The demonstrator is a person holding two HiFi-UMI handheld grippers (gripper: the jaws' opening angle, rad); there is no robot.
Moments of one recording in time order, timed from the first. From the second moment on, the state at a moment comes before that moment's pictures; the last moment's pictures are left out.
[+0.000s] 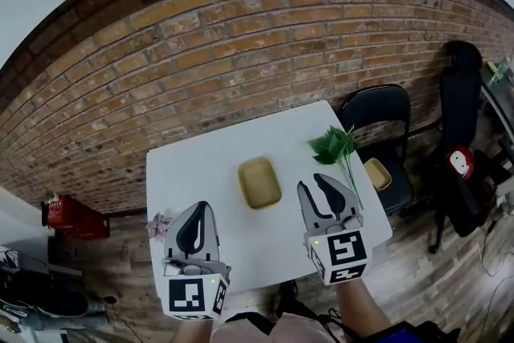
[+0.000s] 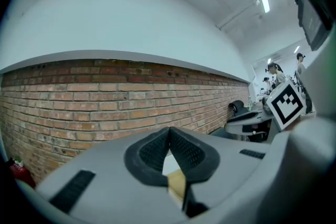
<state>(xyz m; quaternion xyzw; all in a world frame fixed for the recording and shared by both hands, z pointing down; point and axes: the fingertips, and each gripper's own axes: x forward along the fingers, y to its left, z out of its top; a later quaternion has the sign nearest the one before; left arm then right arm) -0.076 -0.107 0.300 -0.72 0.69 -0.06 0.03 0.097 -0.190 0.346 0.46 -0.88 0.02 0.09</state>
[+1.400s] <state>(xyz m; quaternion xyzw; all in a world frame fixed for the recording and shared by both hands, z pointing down) -0.185 -0.211 0.377 -0.70 0.71 -0.06 -0.05 0.011 -0.301 0.460 0.42 -0.88 0.07 0.22</state>
